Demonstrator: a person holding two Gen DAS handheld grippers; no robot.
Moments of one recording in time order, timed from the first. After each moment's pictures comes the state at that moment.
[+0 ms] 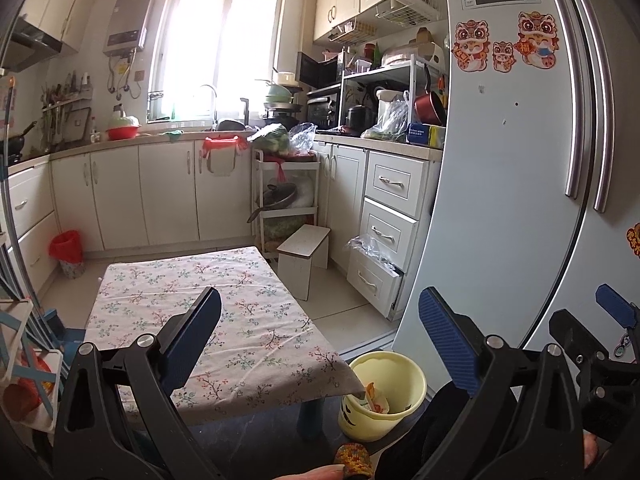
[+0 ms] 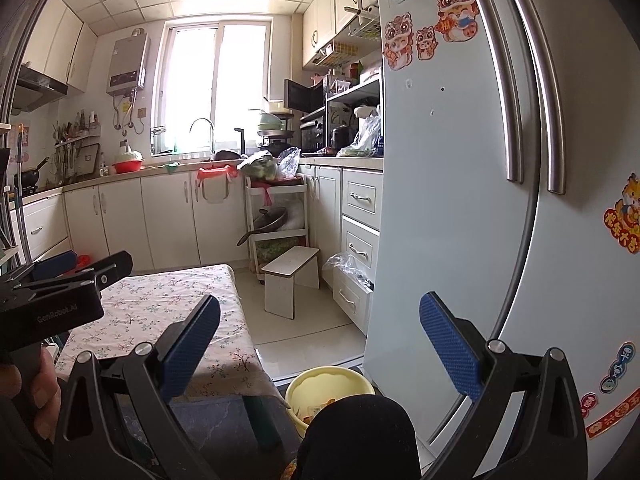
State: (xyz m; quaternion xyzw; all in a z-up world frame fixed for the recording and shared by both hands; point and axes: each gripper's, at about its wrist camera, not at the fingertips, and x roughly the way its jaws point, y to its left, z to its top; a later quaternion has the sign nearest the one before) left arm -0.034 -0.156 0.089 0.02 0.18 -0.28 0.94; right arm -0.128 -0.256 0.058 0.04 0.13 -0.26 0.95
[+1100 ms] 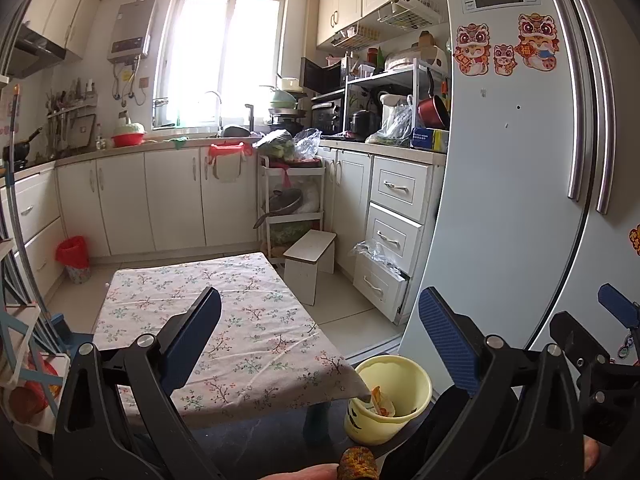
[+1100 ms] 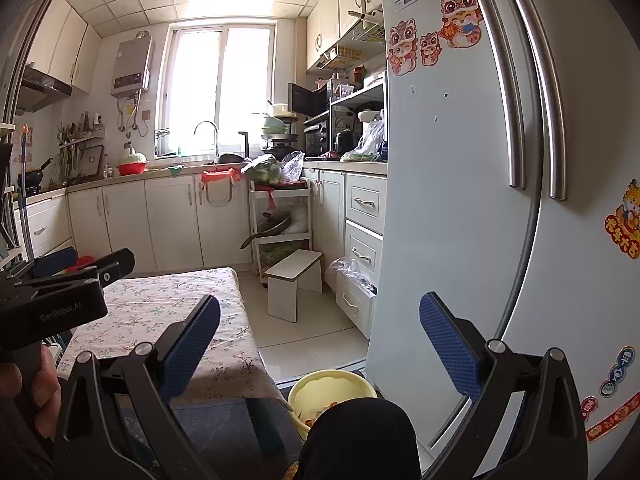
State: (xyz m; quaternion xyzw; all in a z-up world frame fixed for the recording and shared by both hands) left arm -0.040 -0.155 0.096 0.02 0.17 -0.26 0.95; right arm -0.127 -0.253 0.060 0.04 0.13 -0.26 0.96
